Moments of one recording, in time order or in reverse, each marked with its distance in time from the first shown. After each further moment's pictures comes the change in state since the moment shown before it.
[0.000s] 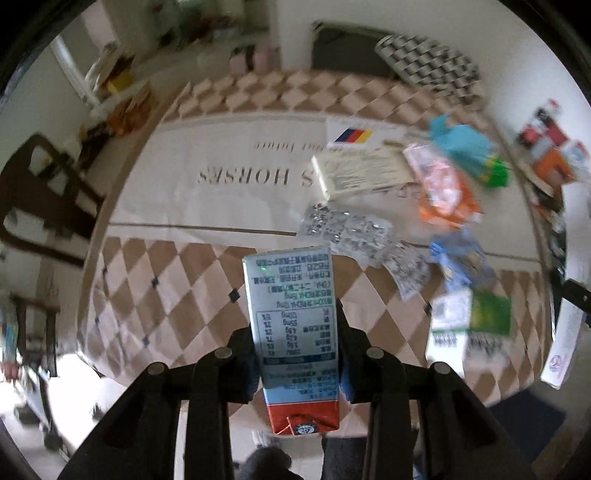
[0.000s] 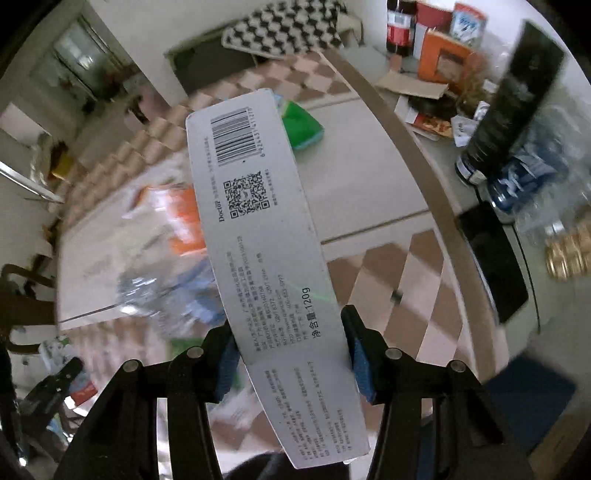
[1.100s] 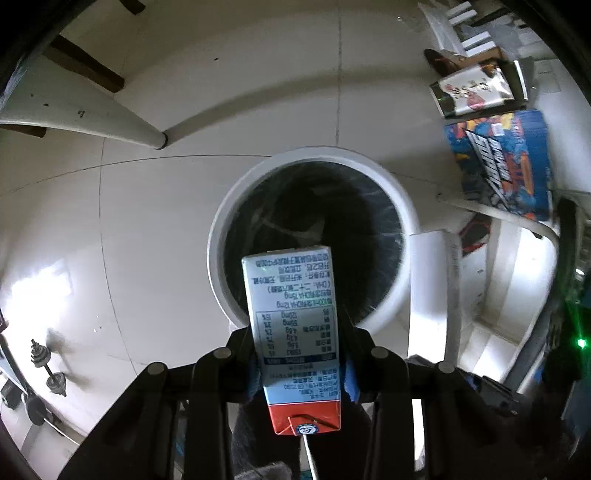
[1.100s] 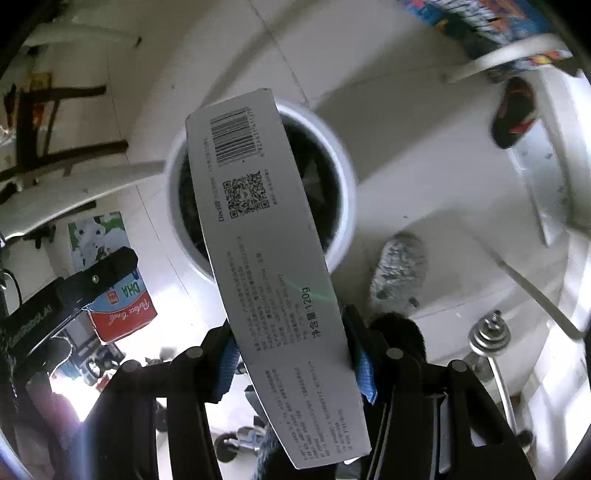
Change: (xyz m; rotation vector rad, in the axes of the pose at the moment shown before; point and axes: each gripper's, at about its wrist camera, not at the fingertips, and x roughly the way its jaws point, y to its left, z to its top) left arm 0.436 0.067 -0.328 -0.034 0.565 -0.170; right arm 0.377 0.051 -0.457 0.130 0.676 0.061
